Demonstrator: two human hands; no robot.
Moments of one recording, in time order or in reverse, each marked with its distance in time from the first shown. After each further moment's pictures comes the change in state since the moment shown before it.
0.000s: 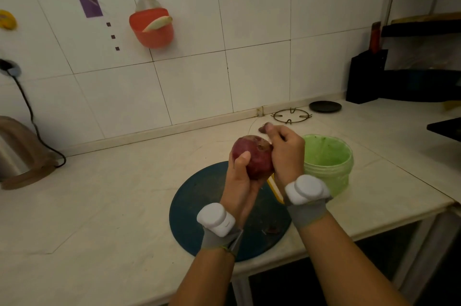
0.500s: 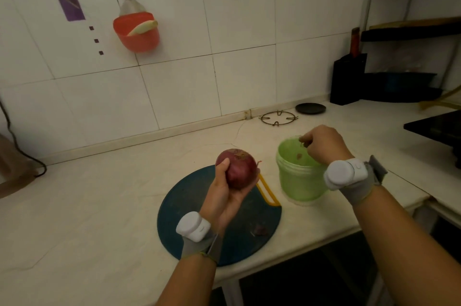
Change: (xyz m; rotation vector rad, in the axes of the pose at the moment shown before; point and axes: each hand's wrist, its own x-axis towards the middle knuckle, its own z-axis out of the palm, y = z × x) left_hand 0.000 -0.002 -0.015 -0.247 -0.002 -0.235; right_hand 0.069 -0.001 -0.106 -1.169 -0.257 0.110
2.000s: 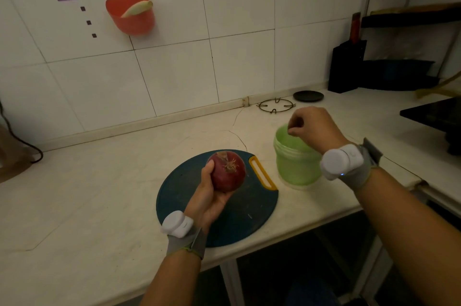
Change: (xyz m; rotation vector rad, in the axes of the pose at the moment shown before) left_hand -0.015 0.009 -0.039 0.100 0.172 -0.063; right_hand -0.016 -0.020 -0.009 0.044 0.069 -0.270
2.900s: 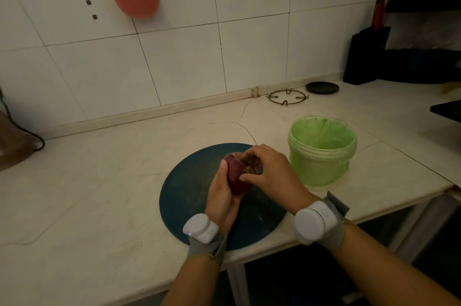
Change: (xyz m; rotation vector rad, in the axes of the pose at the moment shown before) left_hand 0.028 -0.028 -0.017 0.208 0.023 0.237; right_hand -0.050 -0.054 0.107 0.354 -0.119 -0.209
